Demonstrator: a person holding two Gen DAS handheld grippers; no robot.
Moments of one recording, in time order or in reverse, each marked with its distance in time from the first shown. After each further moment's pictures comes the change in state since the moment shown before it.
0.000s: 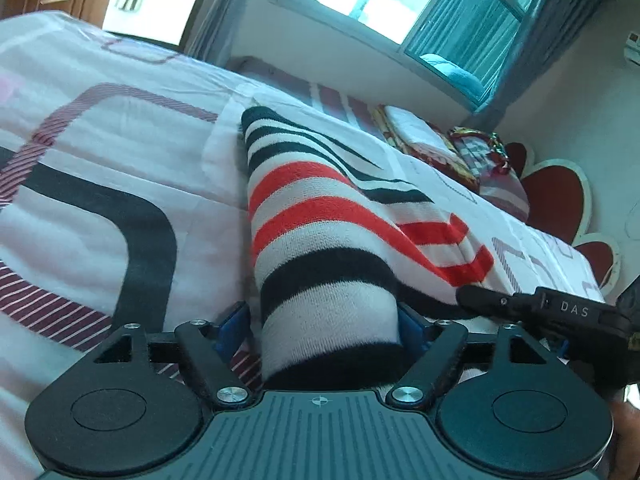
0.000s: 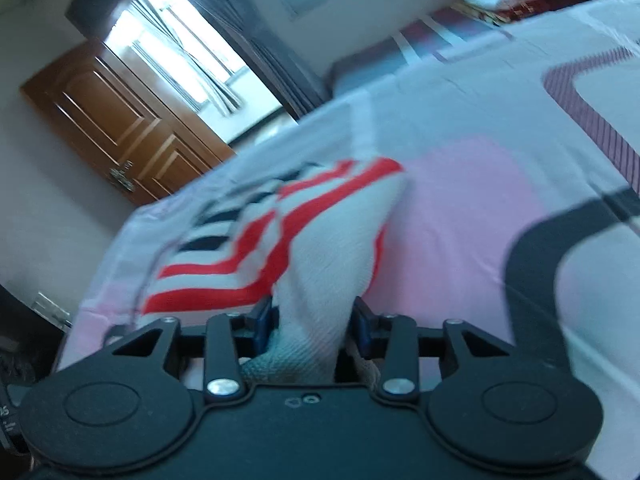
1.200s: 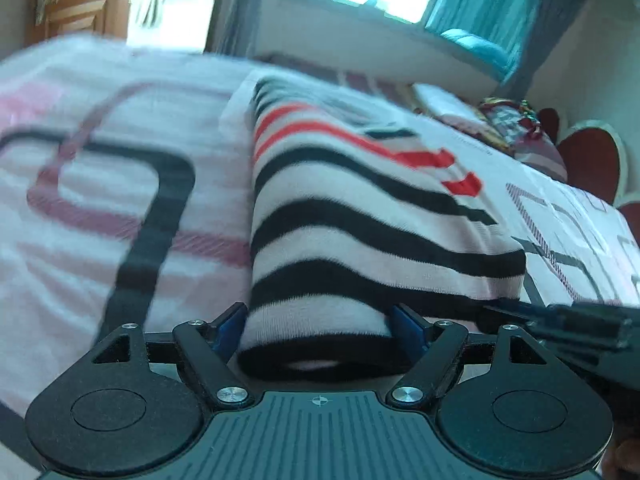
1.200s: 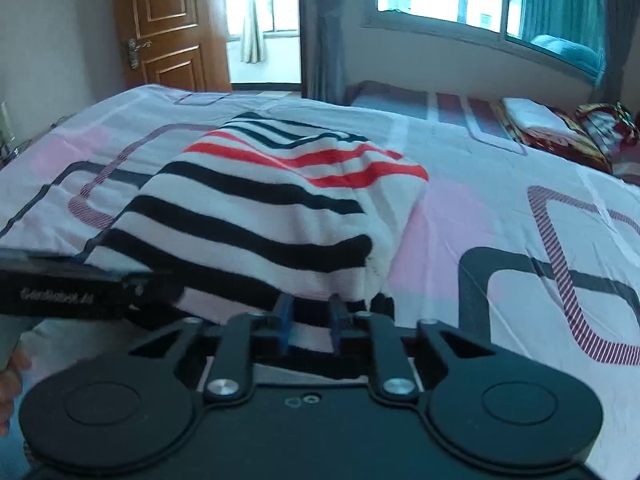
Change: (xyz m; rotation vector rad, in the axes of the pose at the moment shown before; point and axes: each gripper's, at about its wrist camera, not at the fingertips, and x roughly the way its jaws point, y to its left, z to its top) left arm -0.049 -0.045 -0.056 0.059 0.037 0.166; right arm -0.049 0.088 -0.081 -0.563 0.021 -0.268
